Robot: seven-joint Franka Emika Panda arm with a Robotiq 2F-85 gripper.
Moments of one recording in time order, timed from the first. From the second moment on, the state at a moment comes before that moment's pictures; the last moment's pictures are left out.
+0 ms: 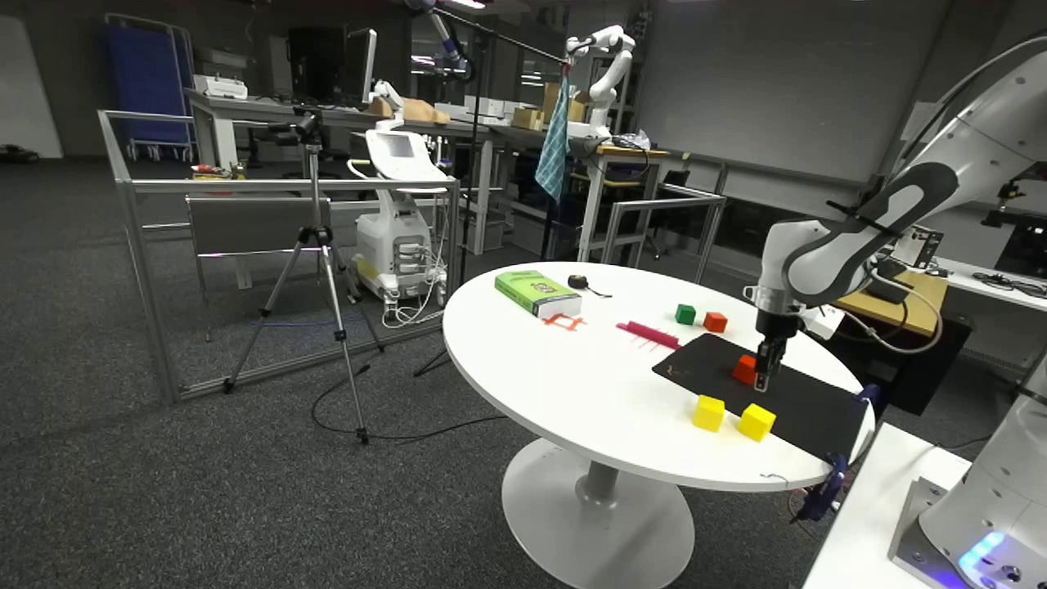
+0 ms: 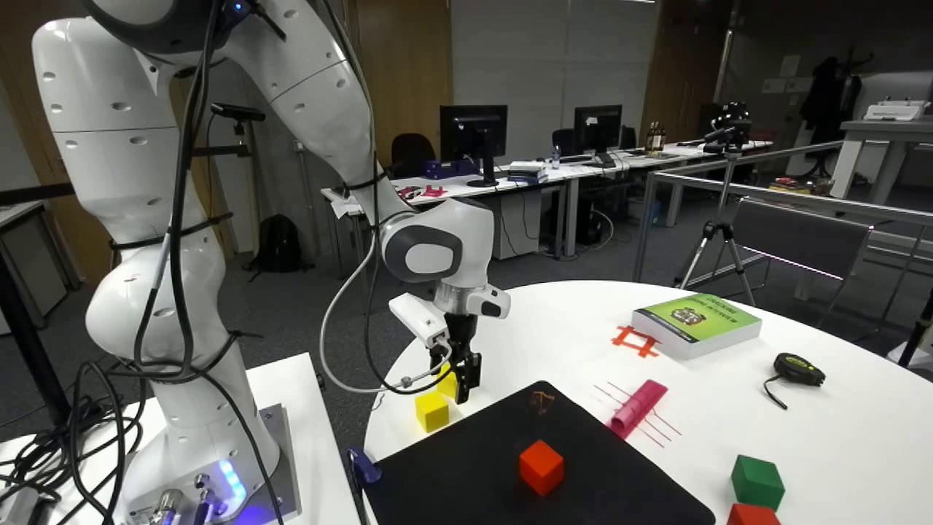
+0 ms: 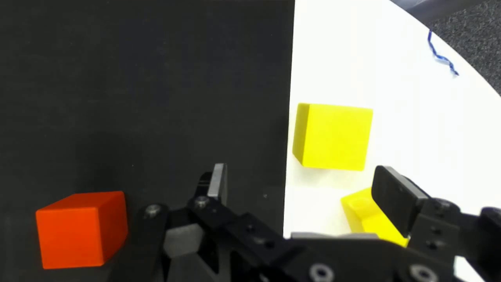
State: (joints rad) arm -0.11 0.01 -0.07 -2.69 -0.07 2.54 -0.22
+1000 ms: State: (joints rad) arm -0.03 0.13 -0.07 -2.74 -0.26 2.68 -0.05
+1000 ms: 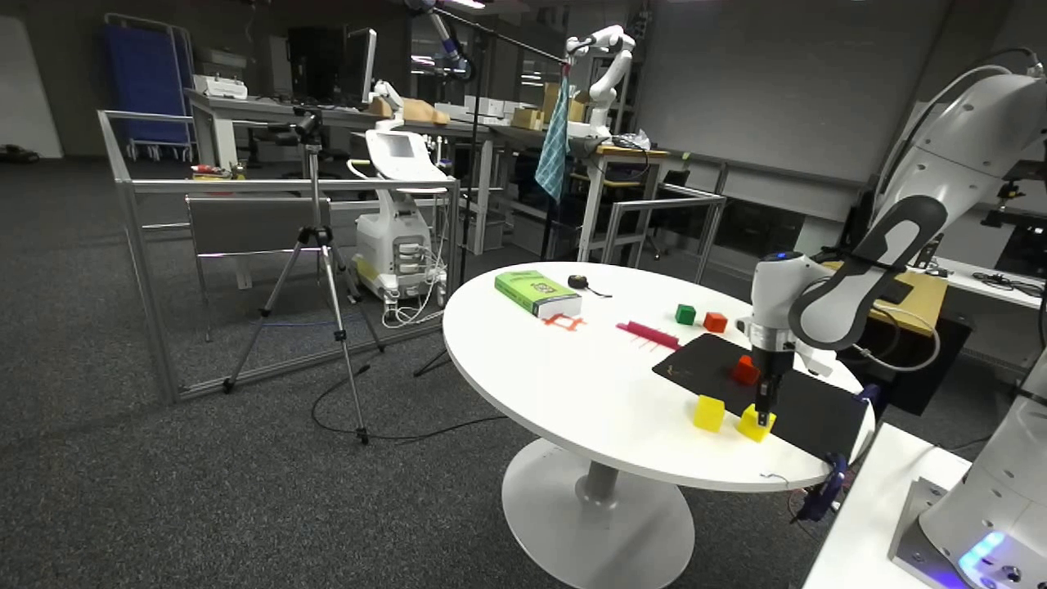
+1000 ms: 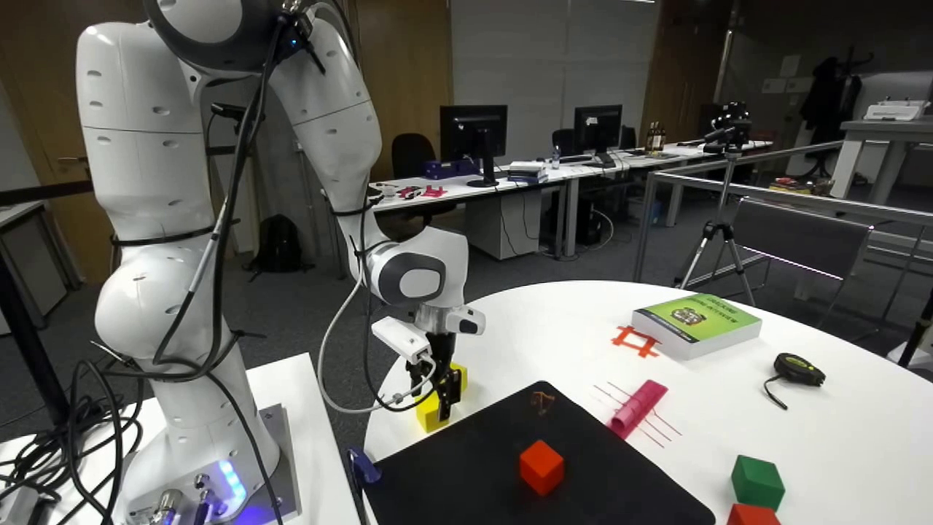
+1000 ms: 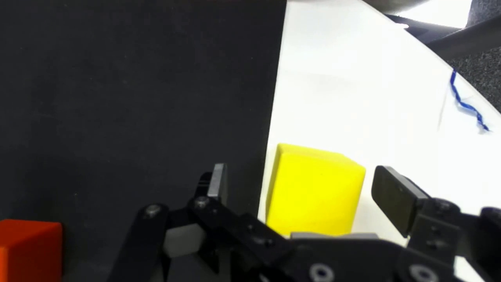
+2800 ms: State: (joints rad) arm -0.18 -0.15 -0.19 -2.71 -0.35 2.50 -0.38
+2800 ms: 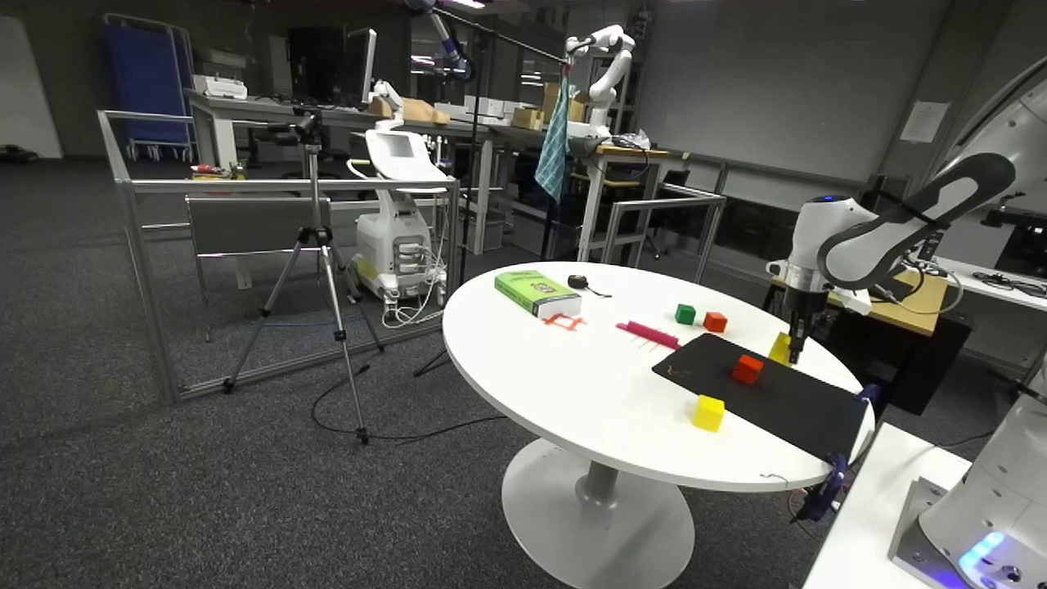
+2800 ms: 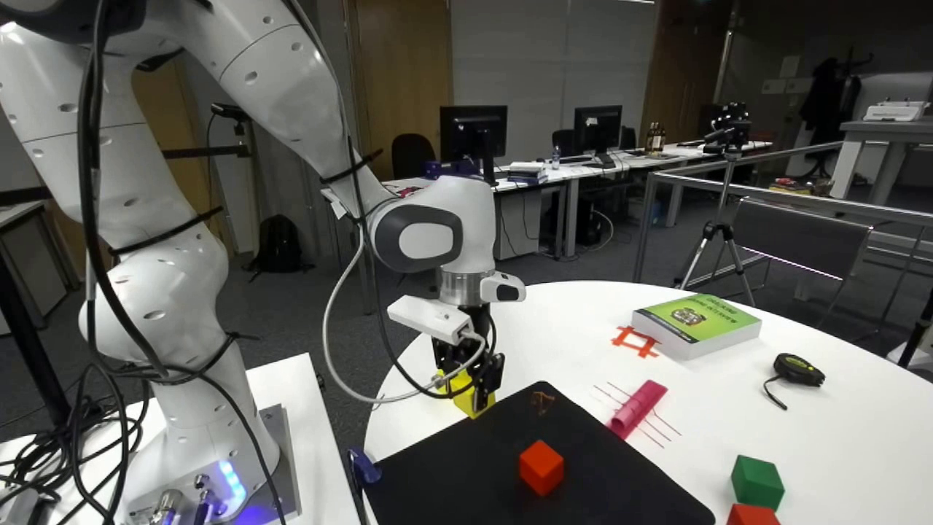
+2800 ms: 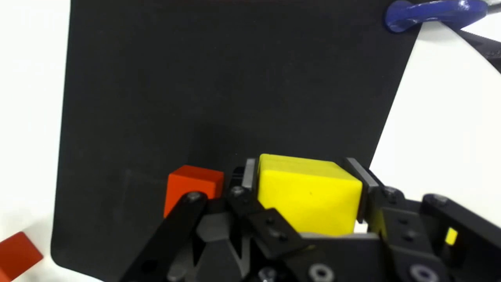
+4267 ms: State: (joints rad) arm -0.20 0.12 -0.22 -2.49 -0.34 2.44 -0.41
